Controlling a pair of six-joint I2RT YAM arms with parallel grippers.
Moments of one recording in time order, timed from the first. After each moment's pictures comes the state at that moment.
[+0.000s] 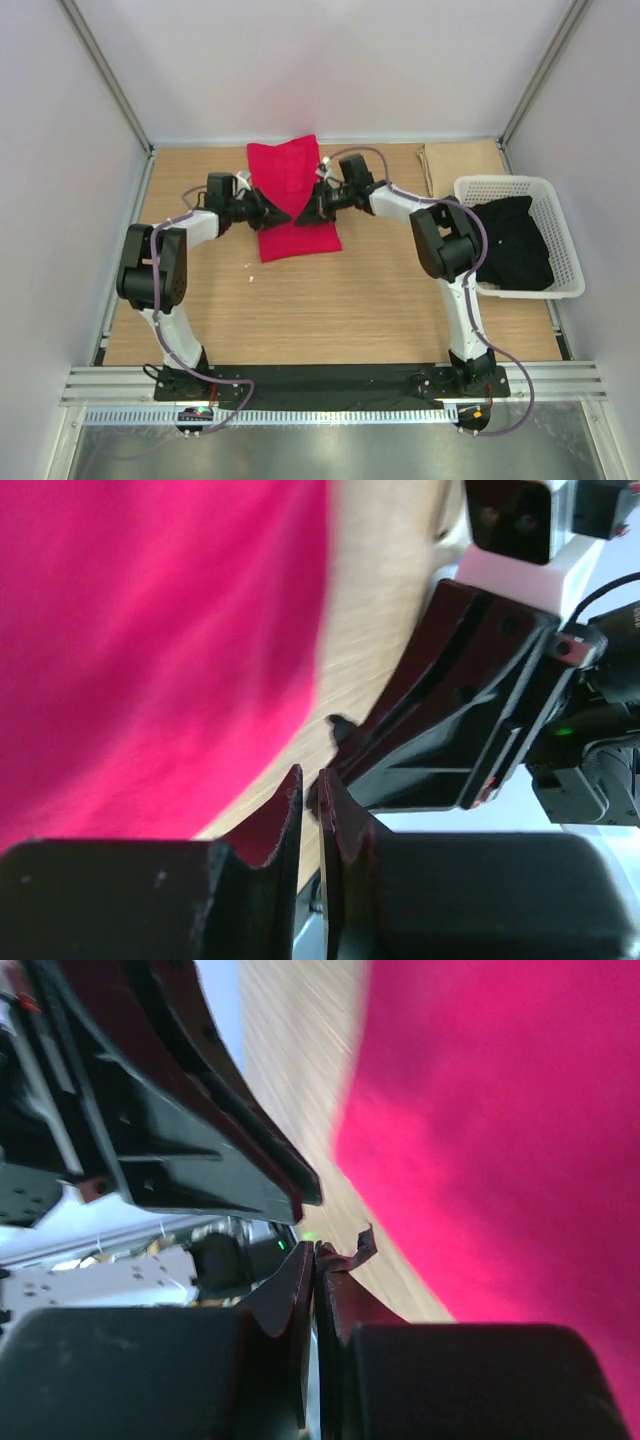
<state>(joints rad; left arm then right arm) -0.13 1.83 1.10 0.07 0.75 -0.95 0.46 2.25 1.68 -0.10 -0.94 0.81</state>
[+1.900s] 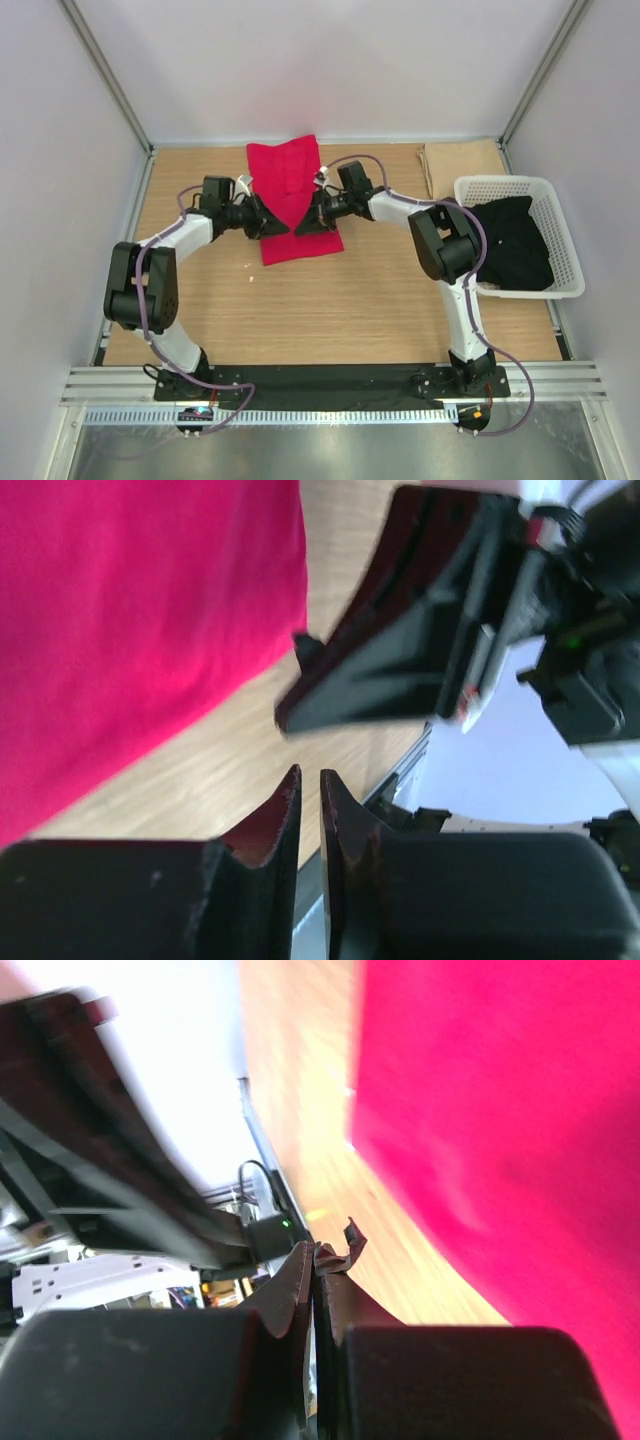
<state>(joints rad) -0.16 1.65 1.00 -0.17 0.77 -0.78 0.49 2.24 1.55 -0.11 -0.99 0.80</state>
